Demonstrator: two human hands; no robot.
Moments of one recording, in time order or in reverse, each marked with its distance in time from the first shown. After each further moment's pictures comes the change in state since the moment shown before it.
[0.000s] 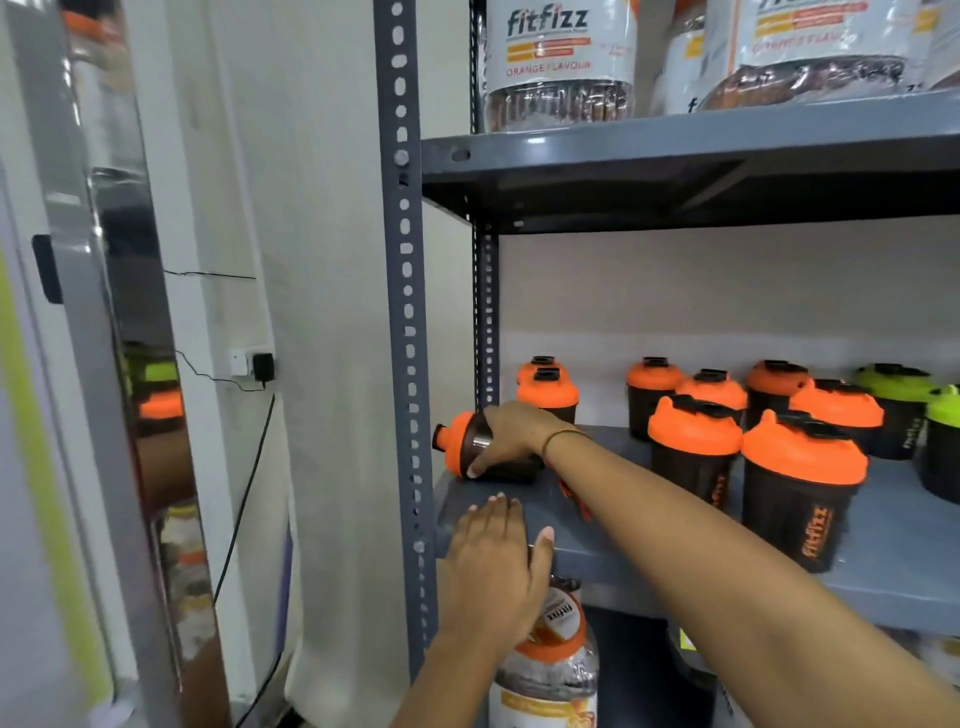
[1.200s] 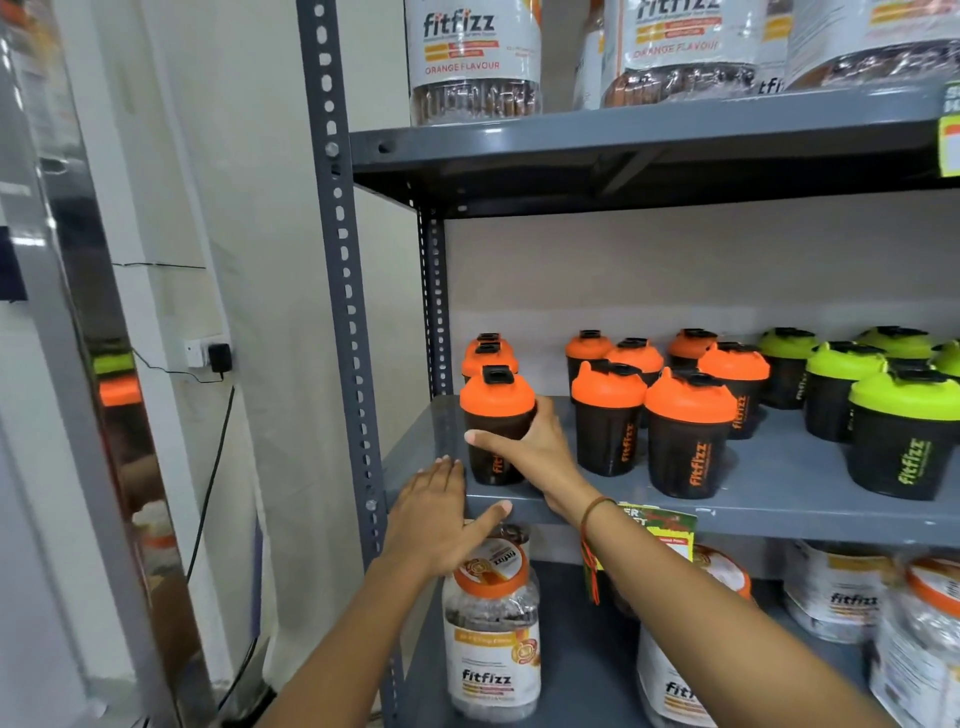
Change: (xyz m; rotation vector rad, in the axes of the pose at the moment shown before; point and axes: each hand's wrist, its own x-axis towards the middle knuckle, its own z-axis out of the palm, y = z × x) left_hand 0.002 -0.004 -0.016 -0.015 -0.210 0.050; right_hand -0.131 0.024 0.058 1.169 0.583 0.225
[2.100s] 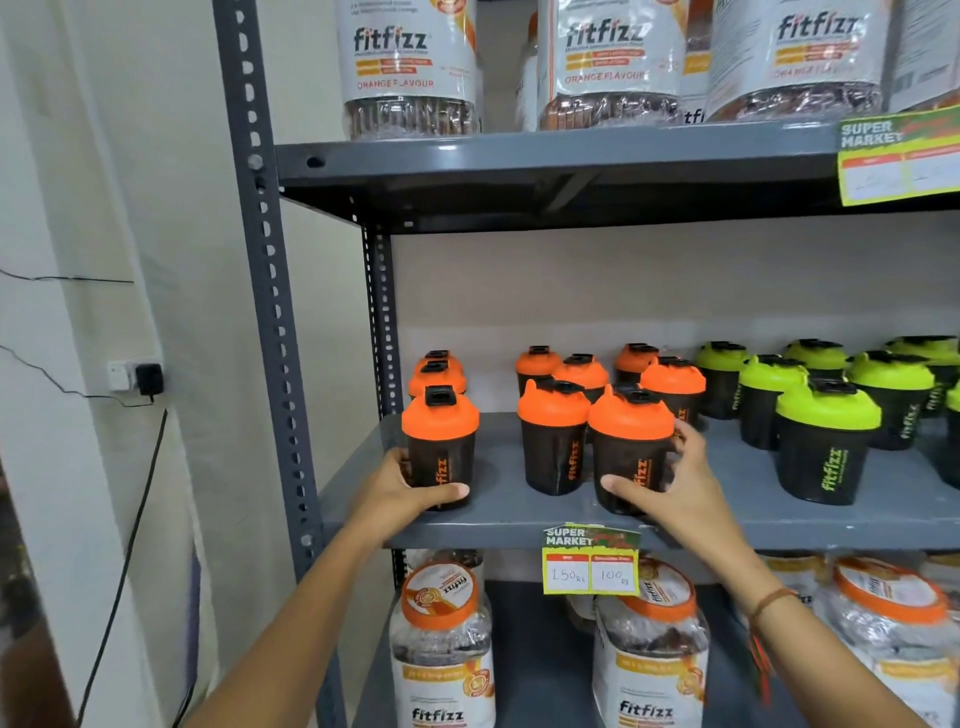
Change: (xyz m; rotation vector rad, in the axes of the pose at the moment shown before) left_hand 0.051 0.012 -0.017 -0.858 -0.064 -0.253; right_hand -0.053 0.044 -0.182 -0.296 0.267 0.014
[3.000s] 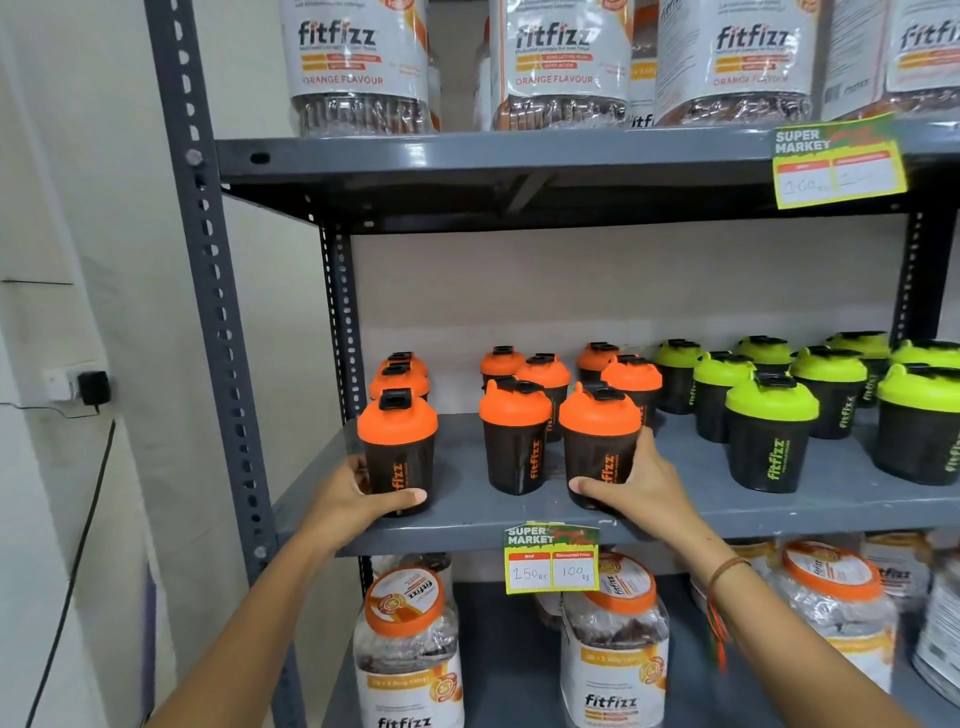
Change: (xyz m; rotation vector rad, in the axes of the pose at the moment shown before) left_hand 0.000 -0.002 -0.002 -0.074 -0.037 0.039; right_hand 0.010 0.004 -0.007 -0.194 -0.033 0.045
